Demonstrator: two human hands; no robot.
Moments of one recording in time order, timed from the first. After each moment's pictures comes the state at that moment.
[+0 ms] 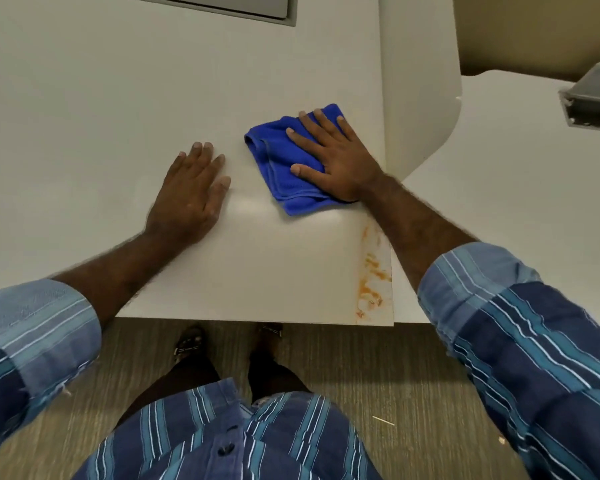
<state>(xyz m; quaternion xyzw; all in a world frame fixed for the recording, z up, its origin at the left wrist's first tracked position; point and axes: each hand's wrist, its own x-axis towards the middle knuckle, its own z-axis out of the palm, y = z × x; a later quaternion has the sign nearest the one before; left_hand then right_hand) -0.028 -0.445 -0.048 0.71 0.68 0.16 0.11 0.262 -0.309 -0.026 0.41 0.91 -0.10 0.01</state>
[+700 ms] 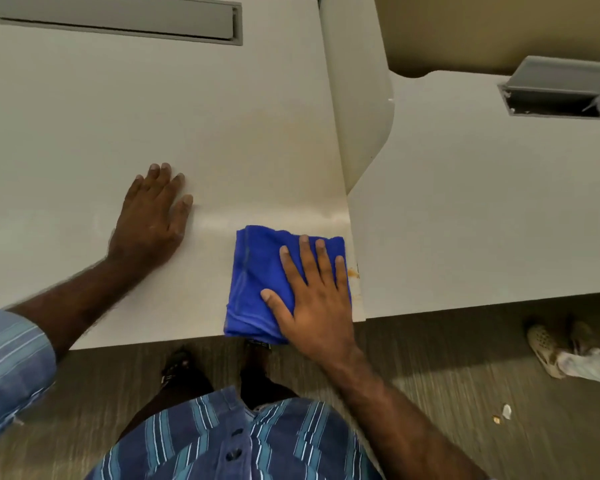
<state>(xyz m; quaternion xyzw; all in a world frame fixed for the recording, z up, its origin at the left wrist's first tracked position) -0.025 -0.445 -0.048 0.70 0.69 0.16 0.11 0.276 -0.560 -0.055 0.63 0.77 -0.06 -0.06</state>
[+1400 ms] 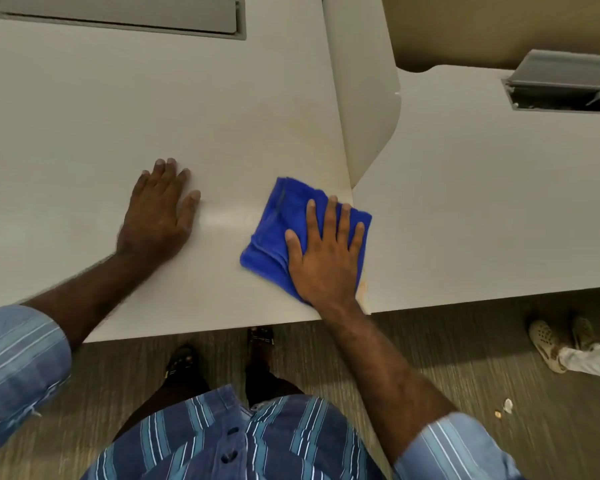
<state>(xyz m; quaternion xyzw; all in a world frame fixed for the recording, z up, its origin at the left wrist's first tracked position) -0.026 -0.445 -0.052 0.71 0.68 0.17 0.09 0.262 -0.498 -0.044 0.73 0.69 -0.03 -0.03</state>
